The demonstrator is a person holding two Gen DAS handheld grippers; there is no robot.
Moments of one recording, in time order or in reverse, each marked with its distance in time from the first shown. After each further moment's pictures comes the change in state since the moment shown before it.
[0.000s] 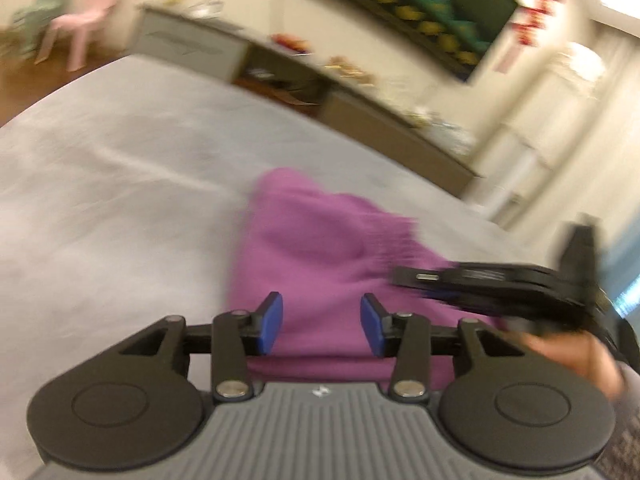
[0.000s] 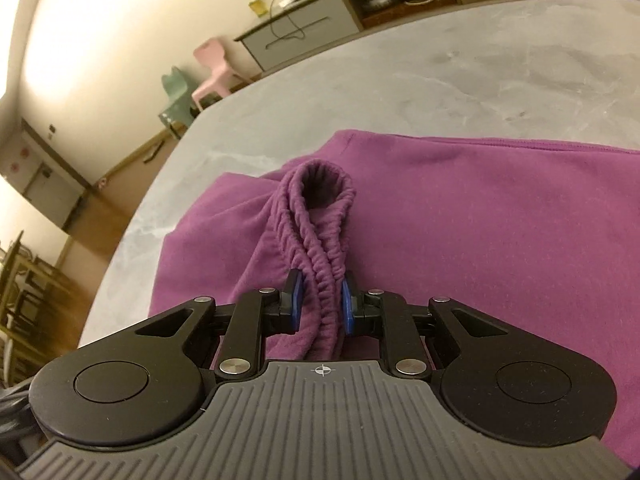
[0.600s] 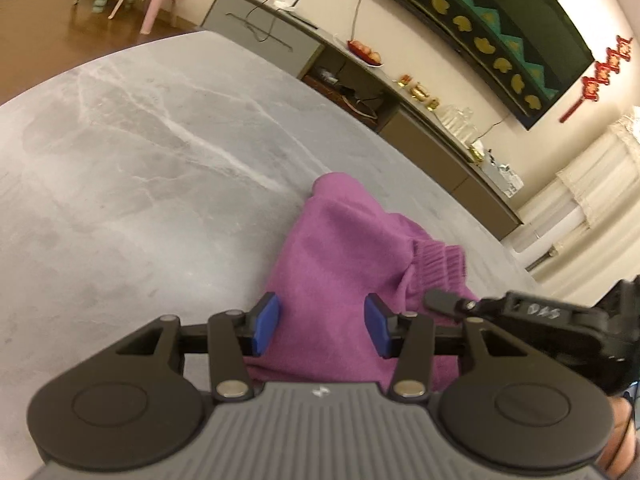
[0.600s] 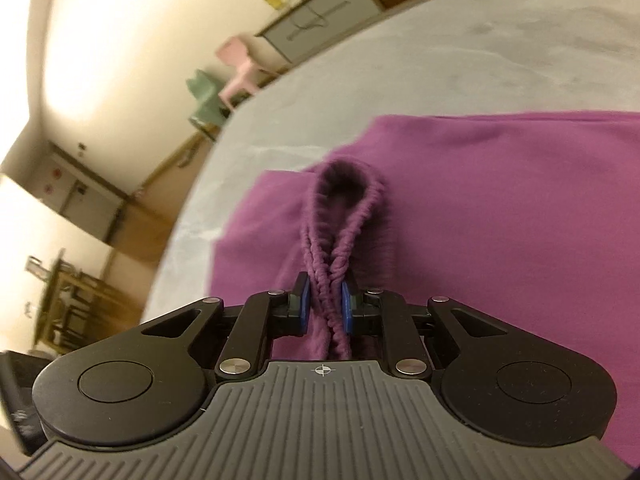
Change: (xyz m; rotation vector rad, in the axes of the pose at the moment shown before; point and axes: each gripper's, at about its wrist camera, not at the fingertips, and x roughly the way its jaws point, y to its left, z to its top) left arm 0.006 0.022 0.008 -0.181 -0.017 0.068; right arm 0.026 0.017 0.009 0.100 0.052 0.159
